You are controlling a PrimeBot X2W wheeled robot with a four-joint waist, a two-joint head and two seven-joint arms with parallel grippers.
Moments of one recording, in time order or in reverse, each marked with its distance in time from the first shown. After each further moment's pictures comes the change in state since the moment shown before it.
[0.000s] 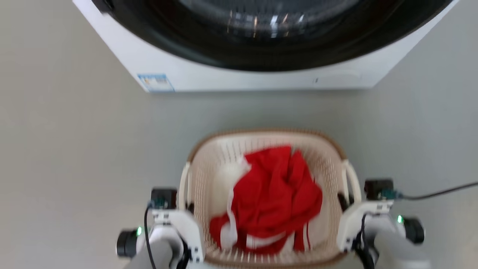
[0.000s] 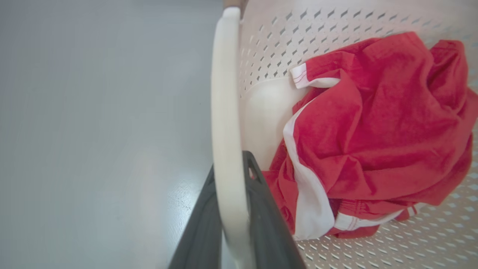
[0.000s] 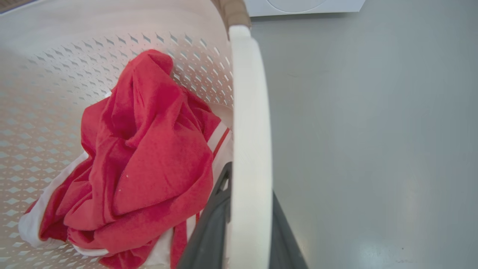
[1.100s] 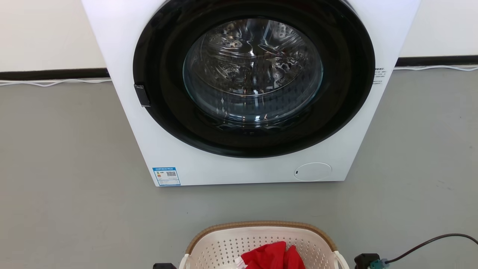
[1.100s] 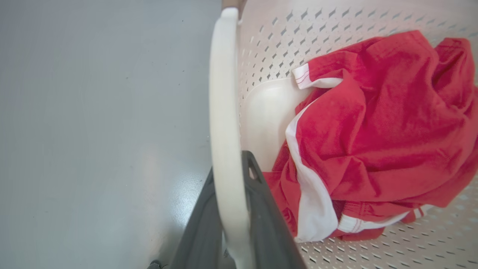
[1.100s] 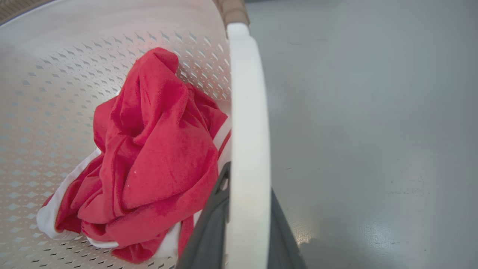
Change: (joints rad) left arm 0.266 0.006 -0.134 0.071 -0.125 -0.025 0.114; right arm 0.274 0.007 0.344 0.007 0.365 0.000 0.155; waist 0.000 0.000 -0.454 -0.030
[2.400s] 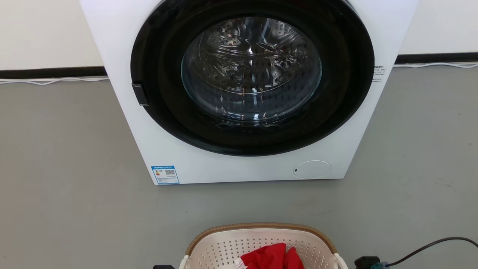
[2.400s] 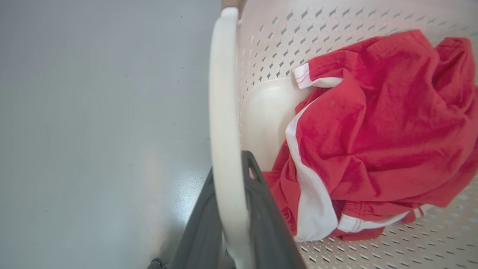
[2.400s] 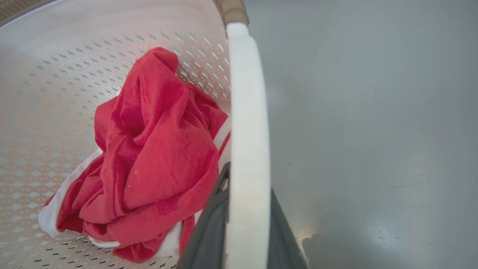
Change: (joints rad) left arm 0.002 0.003 -0.052 0.008 -0.044 0.000 -0.012; right arm -0.003 -0.001 0.112 0.019 0.119 0.000 -0.025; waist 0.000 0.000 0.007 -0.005
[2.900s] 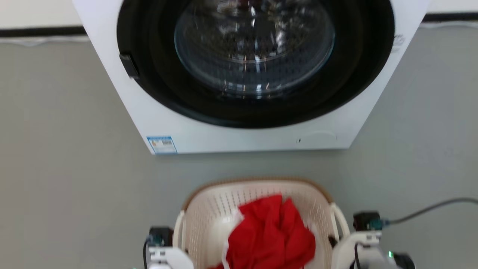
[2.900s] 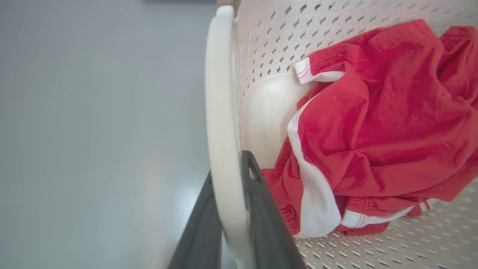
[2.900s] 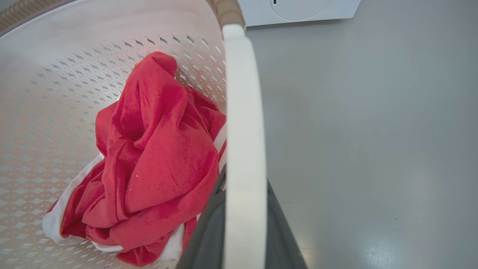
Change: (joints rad) left arm -0.107 0.003 -0.006 0.000 -0.017 0.009 -0.039; right arm -0.136 -0.005 0.006 0.004 -0.002 0.000 -0.034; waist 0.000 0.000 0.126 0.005
